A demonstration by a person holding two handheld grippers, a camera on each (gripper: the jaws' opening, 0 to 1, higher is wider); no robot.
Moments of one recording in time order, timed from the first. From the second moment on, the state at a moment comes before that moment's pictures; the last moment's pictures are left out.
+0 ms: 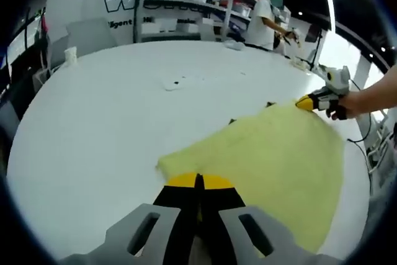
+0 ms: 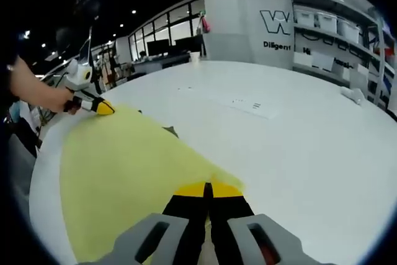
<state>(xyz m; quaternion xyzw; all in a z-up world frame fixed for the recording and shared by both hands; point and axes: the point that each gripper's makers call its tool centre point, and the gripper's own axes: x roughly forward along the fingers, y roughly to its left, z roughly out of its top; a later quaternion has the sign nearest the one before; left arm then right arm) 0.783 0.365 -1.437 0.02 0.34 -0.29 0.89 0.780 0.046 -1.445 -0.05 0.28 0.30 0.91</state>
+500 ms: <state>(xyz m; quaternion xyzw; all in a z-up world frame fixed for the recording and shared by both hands) 0.768 0.339 -1.396 0.03 0.29 -0.34 0.89 0.759 0.072 -1.416 -0.07 0.26 0.34 0.90</state>
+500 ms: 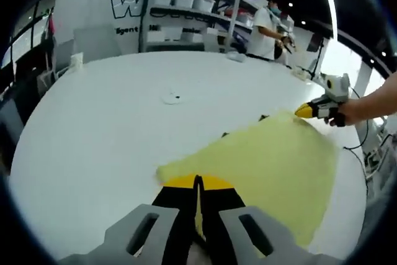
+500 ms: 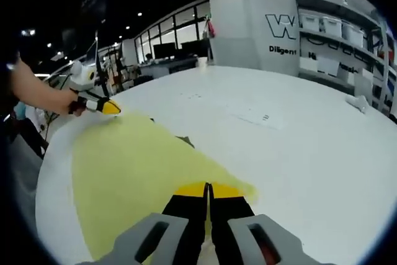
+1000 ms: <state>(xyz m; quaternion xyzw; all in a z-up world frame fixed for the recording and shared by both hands) 0.653 0.247 -1.416 0.10 0.30 -0.52 0.79 0.657 0.165 -1.420 -0.11 0.26 0.50 0.82</state>
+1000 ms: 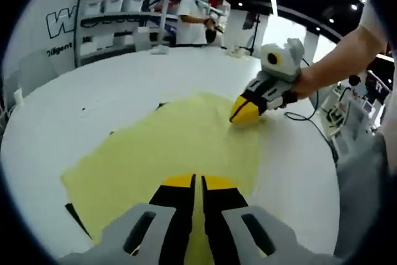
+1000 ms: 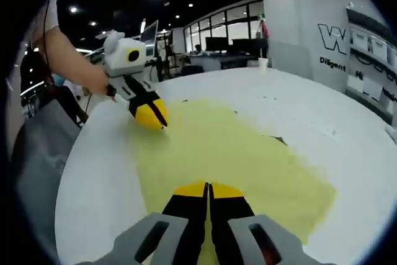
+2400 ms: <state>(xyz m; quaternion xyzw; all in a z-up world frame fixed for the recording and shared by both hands) 0.620 0.274 -1.443 0.12 0.32 -0.54 0.77 0.608 0.162 -1.444 -0.15 0.27 0.54 0.78</state>
